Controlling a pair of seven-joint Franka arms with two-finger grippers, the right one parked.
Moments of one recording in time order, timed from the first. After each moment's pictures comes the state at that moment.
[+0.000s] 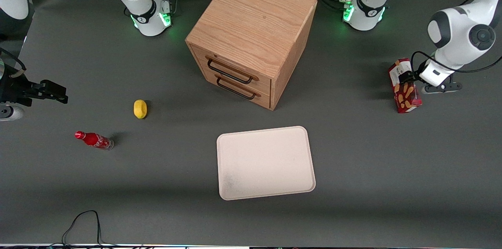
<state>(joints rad) 0.23 -0.01 0.02 -2.62 0.07 2.54 0.12</state>
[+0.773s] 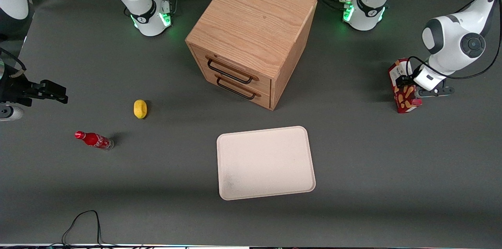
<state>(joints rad) 0.23 0.03 0.02 -2.62 0.07 2.56 0.12</state>
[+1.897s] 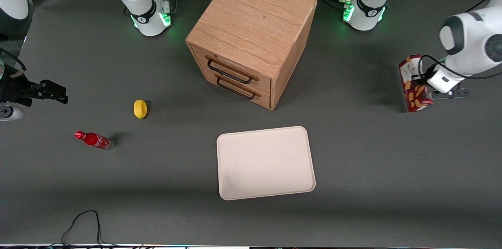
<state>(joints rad) 0.24 -0.04 0.01 -2.38 0.07 2.14 0.14</state>
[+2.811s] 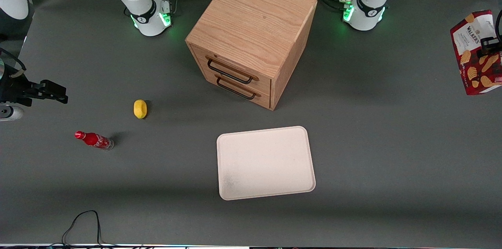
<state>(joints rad) 0.24 -0.08 -0.05 -1.71 0.07 1.44 0.14</state>
